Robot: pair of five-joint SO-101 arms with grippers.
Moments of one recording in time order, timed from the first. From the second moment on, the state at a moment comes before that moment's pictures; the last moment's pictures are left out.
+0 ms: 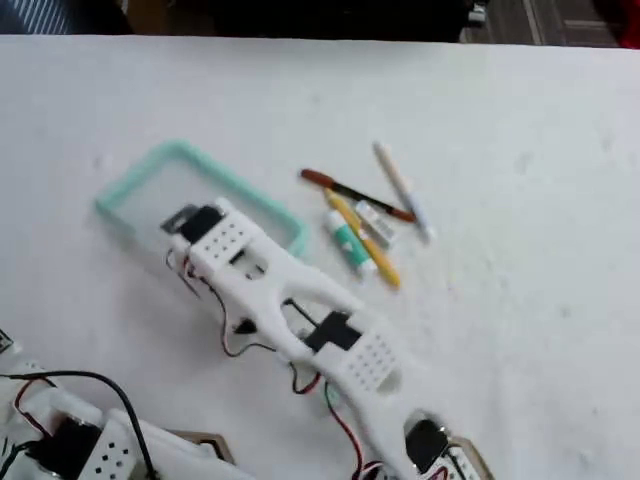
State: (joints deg) left arm -73.7 -103.5 93.6 57.0 -18.9; right arm -52.2 40.5 -24.4 96.8 0.7
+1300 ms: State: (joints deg) left arm -42.4 -103.6 83.6 57.0 -18.9; right arm -42.1 -2.8 -19.5 96.9 14.4
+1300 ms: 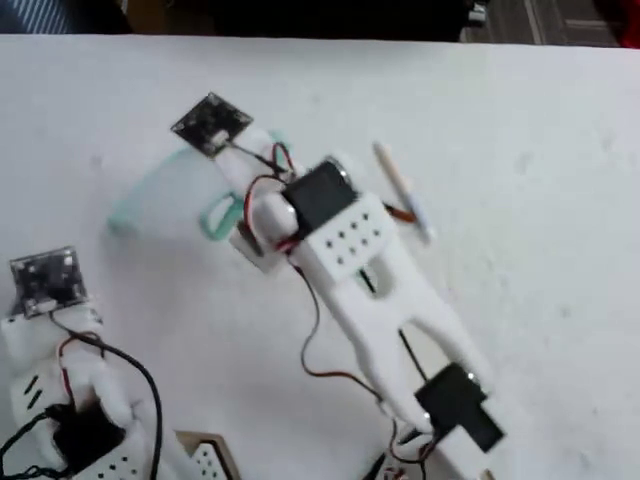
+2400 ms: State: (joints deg) left arm 2.2 -104.6 62.0 68.5 -7.3; right arm -42.1 -23.5 -26.8 97.1 21.2
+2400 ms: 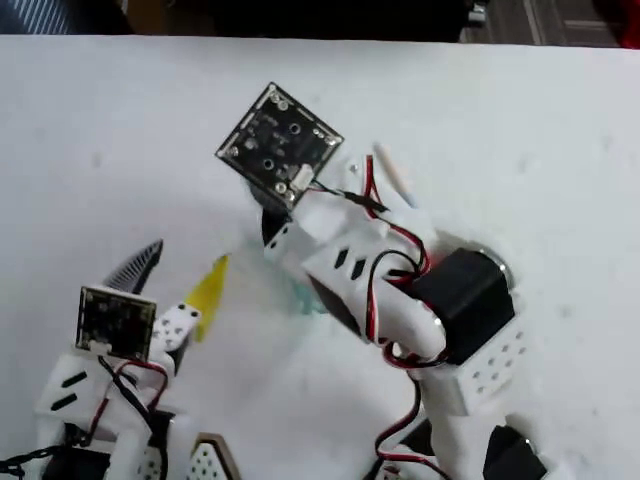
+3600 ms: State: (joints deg) left arm -5.8 -104.7 37.5 94.0 -19.2; right arm -49.0 -21.2 -26.8 97.4 36.7
